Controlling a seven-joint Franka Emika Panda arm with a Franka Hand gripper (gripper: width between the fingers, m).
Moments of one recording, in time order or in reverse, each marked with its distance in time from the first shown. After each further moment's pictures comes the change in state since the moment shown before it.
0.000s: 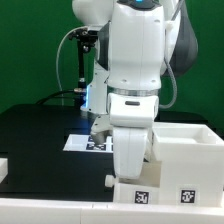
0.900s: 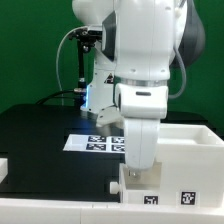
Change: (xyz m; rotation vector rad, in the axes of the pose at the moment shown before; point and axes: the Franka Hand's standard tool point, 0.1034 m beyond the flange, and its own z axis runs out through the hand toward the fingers) arm 0.009 0.011 -0.024 0.007 -0.010 0.008
